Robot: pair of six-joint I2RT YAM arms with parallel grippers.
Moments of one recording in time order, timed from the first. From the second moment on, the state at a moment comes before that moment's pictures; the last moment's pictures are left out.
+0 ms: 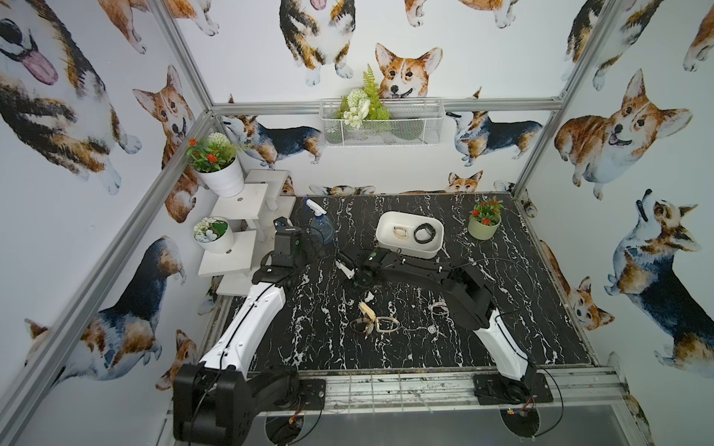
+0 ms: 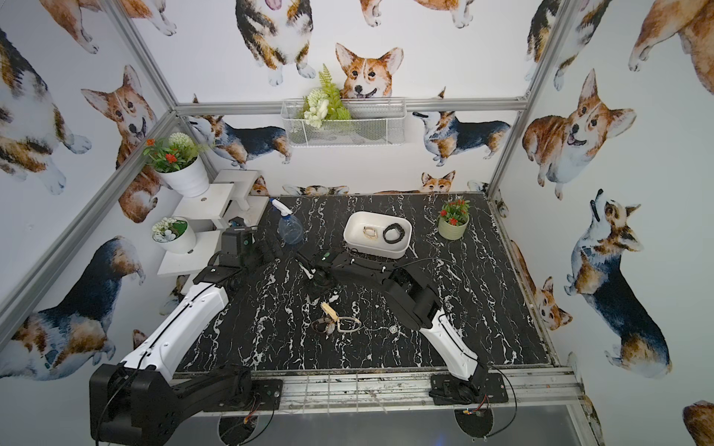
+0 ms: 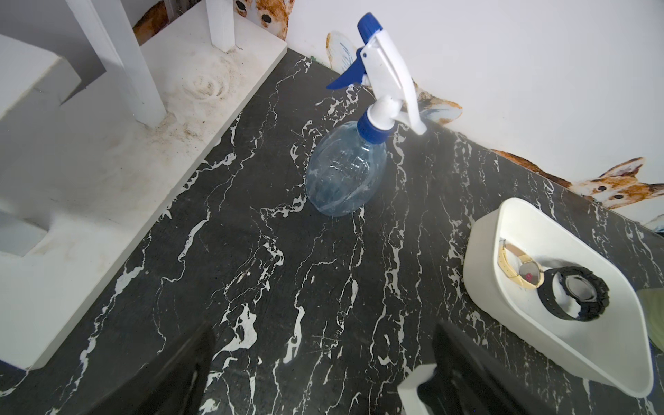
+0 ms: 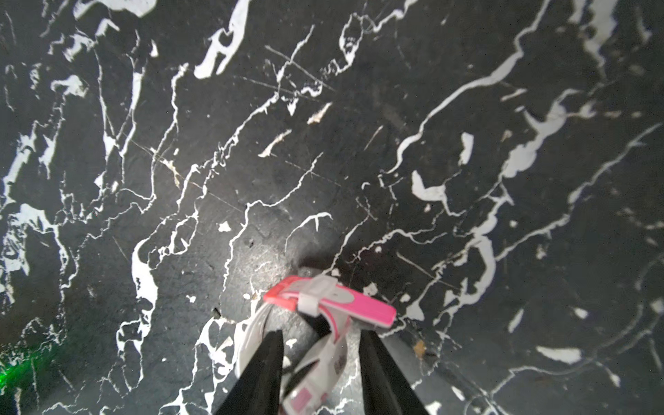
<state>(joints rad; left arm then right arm) -0.15 1.17 0.87 -0.33 -0.16 -0.48 1.03 2.29 1.85 -0.75 -0.05 0.32</state>
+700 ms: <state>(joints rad) -0.18 1.16 0.86 -0.32 -0.16 -0.44 0.96 2.13 1.72 -0.69 0.00 0.33</state>
